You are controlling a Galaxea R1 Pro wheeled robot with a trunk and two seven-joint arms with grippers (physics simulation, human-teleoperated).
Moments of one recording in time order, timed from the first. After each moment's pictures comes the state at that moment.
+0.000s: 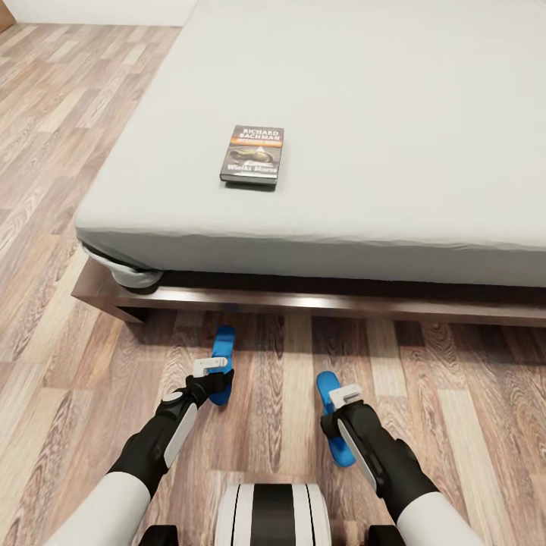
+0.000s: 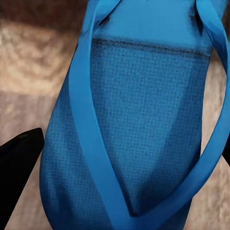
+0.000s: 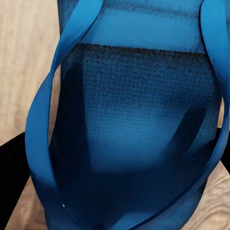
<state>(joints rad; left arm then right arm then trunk) -0.62 -0.05 -0.11 -0.83 0.22 0.26 0.01 -0.55 0.03 0.28 -0.99 0.01 0.88 -0.09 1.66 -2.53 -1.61</state>
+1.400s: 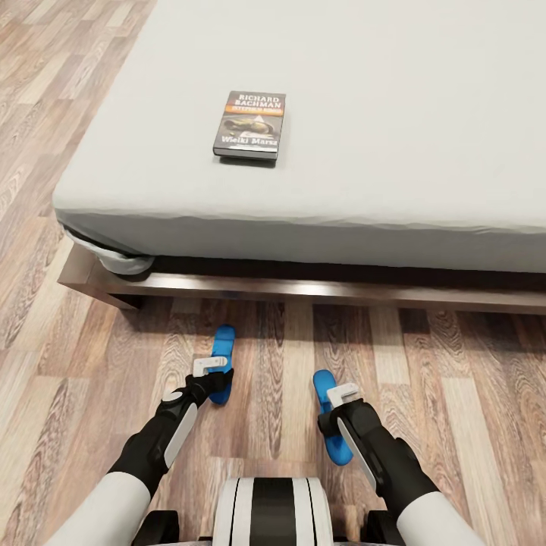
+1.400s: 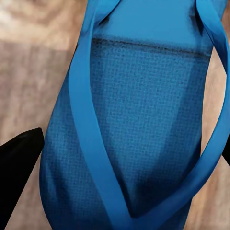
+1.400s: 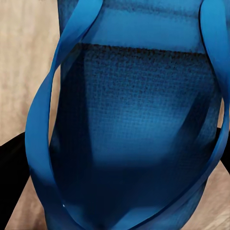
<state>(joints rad) -0.62 -0.05 -0.11 -0.83 0.22 0.25 0.02 -0.55 0.03 0.28 -1.01 0.01 0.88 -0.05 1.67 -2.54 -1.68</state>
